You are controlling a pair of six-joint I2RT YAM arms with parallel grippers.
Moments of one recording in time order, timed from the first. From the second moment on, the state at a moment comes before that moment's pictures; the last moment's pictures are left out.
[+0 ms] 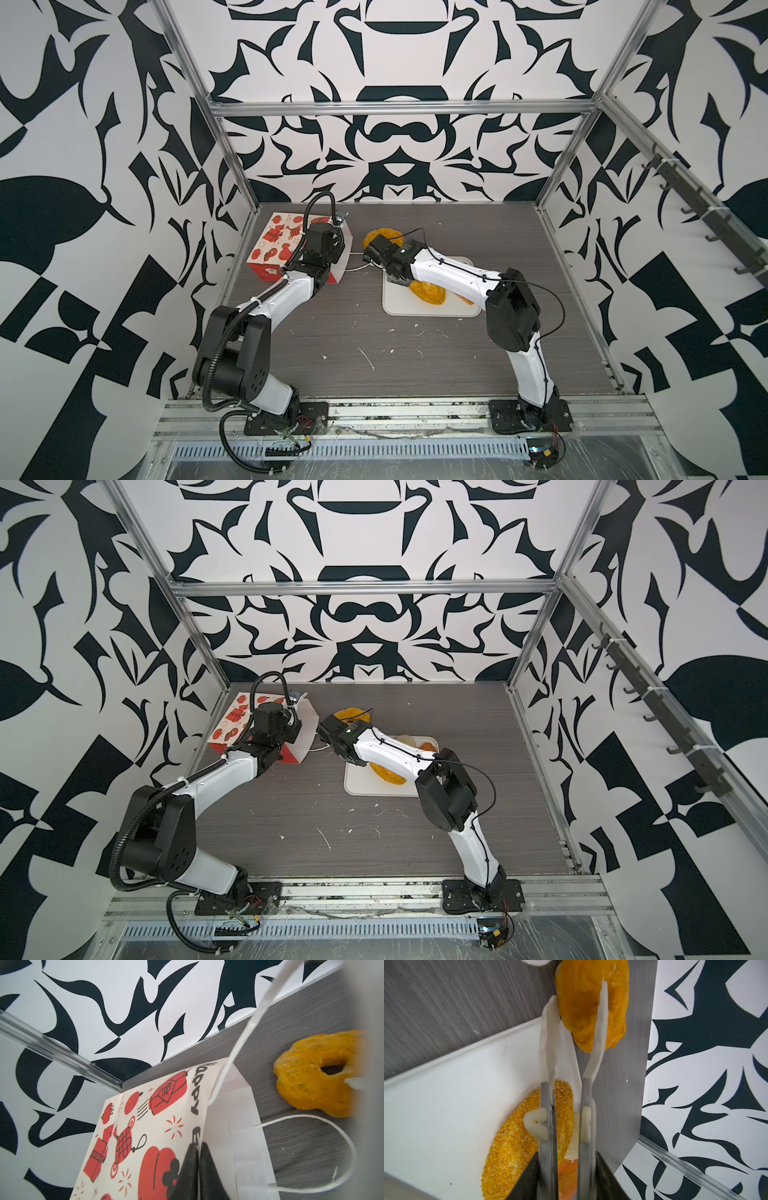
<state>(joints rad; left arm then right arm) -0.31 1.52 0.94 0.13 -0.29 0.34 0.87 2.12 1.82 -0.91 0.61 -0.48</state>
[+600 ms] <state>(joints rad) -0.31 1.52 0.93 0.14 -0.29 0.34 0.87 2.21 1.88 -0.91 0.68 -0.49</state>
